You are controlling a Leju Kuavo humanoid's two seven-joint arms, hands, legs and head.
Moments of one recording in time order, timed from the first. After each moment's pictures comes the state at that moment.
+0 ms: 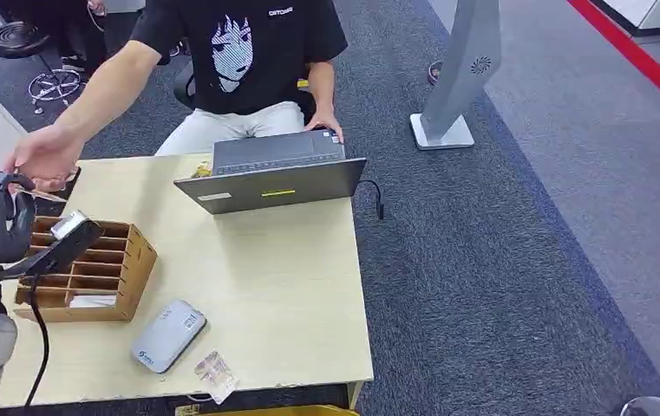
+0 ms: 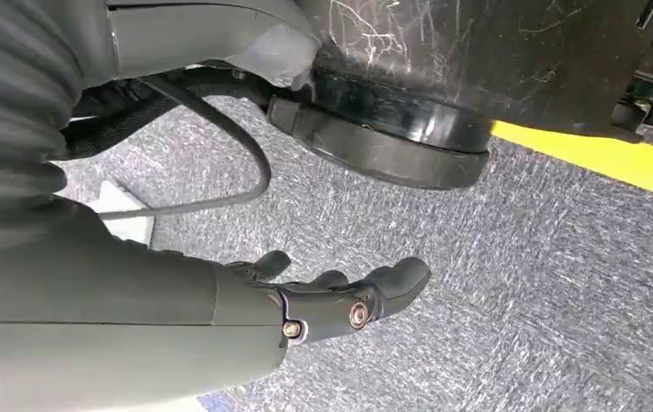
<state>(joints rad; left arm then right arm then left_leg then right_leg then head) -0.36 0.38 -0.14 -1.49 -1.12 0.14 0.11 0.34 -0.19 0.67 -1.14 0.21 -0.64 0.70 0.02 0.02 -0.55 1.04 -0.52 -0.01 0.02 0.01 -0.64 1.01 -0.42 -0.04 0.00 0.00</state>
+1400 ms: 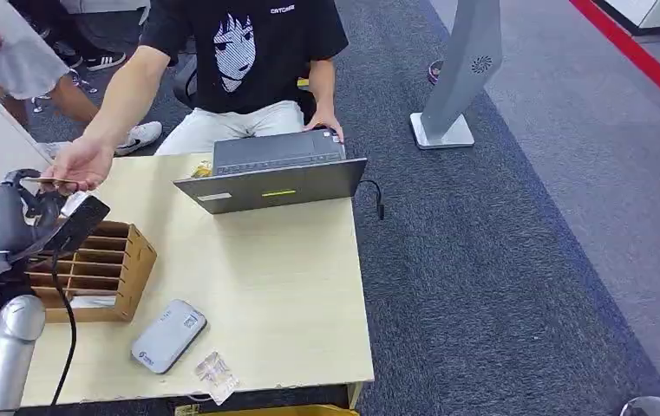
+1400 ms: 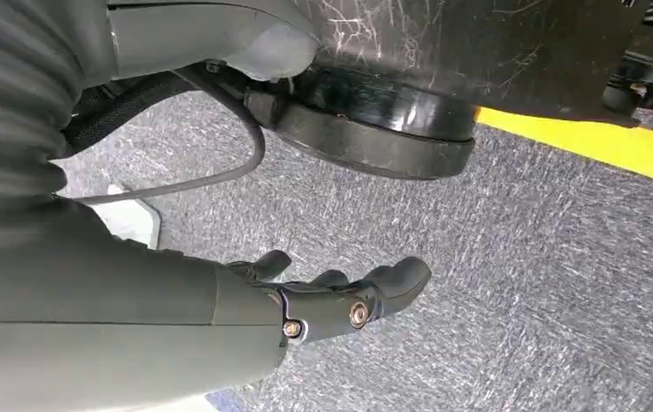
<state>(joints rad) -0.45 0.30 -0.12 -1.26 -1.10 0.21 0.14 0.31 -0.15 0.63 -1.08 0.22 -0.64 0.67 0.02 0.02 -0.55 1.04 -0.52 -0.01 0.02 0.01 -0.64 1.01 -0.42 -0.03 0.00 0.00</state>
